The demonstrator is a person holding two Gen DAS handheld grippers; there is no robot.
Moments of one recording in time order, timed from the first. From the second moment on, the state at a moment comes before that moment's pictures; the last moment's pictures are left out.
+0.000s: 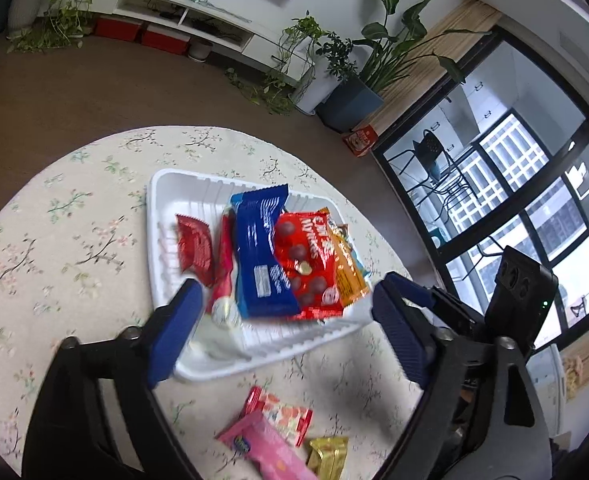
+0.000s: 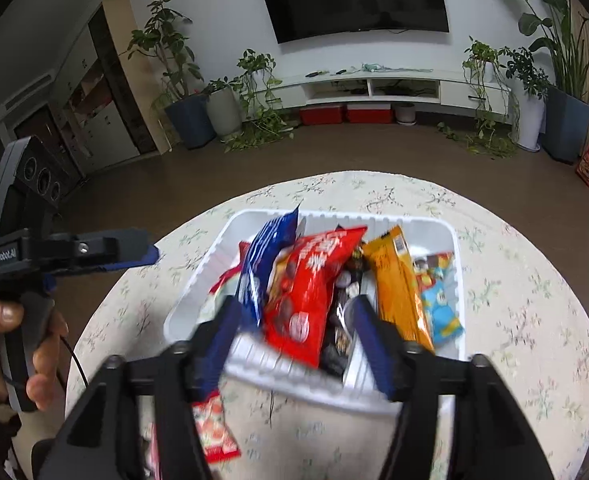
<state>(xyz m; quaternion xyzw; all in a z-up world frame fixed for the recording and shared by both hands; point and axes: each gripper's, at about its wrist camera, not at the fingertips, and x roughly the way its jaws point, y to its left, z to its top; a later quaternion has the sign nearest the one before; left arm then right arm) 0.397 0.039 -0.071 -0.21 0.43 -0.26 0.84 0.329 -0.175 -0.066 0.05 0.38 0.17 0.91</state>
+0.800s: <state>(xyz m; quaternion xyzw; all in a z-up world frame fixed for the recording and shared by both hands) 0.203 0.051 -0.126 -0.06 0.47 -0.23 0.85 0.165 -0.163 -0.128 0.13 0.46 0.17 0.86</state>
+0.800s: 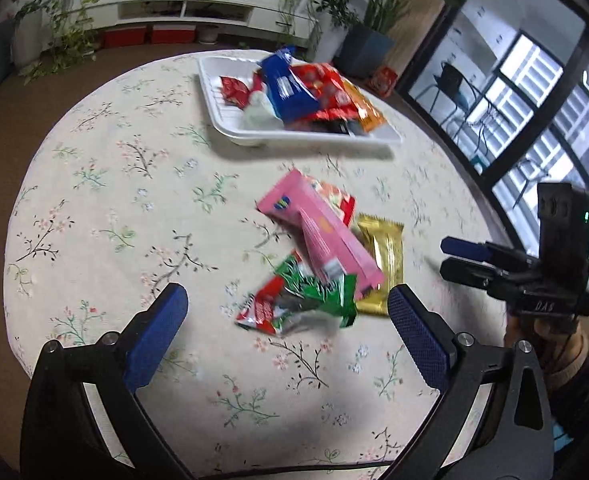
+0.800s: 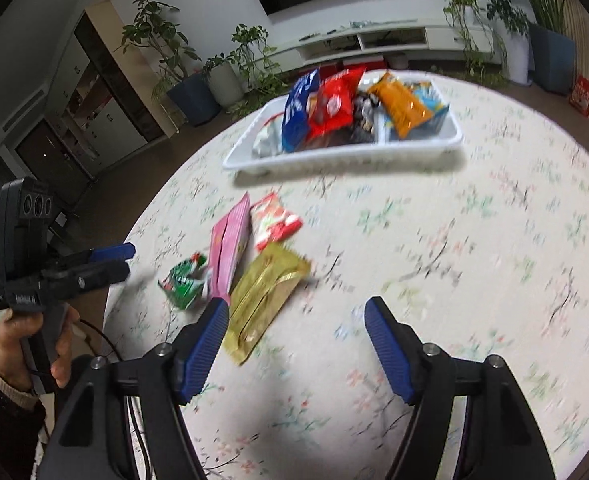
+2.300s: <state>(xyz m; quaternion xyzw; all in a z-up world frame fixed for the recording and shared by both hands) 0.238 0.005 -0.161 0.15 0.51 -0.30 0.79 0.215 -0.104 -0.146 0.06 0.53 0.11 0.84</state>
